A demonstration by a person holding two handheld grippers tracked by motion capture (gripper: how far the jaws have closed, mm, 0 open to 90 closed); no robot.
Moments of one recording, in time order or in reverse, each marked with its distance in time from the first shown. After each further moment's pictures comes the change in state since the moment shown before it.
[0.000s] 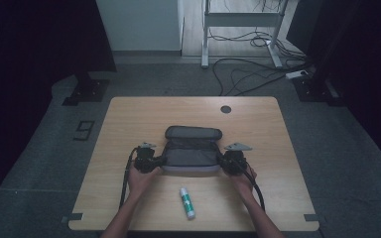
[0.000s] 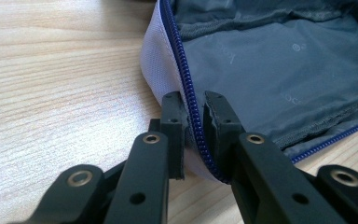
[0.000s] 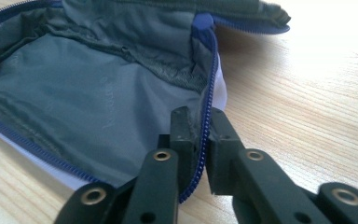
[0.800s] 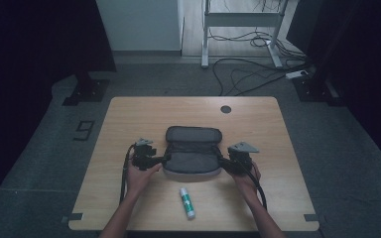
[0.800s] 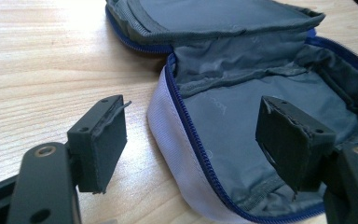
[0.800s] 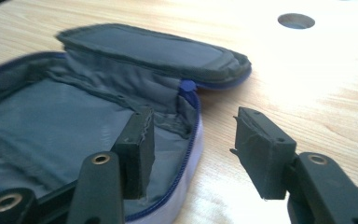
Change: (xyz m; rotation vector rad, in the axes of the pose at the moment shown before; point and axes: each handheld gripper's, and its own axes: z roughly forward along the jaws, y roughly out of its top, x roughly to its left) left arm -0.001 0.009 -0.017 -0.106 -0.010 -0.005; right arm -0.001 0.005 -0.025 -0.117 -0.048 0.004
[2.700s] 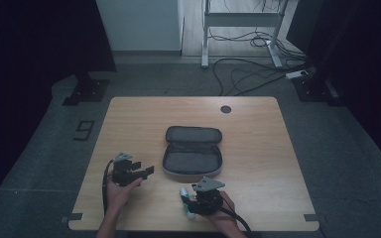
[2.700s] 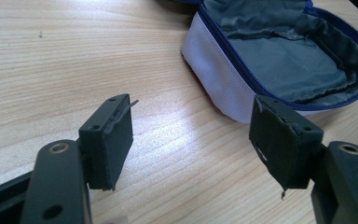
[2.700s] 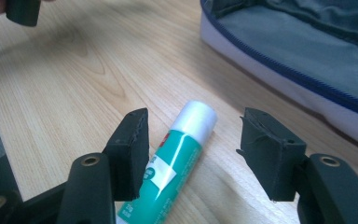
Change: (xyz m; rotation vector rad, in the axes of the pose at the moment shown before) left arm 0.030 -0.049 -0.047 -0.007 -0.023 -0.032; right arm 0.126 -0.051 -0.030 0.124 0.335 -0.218
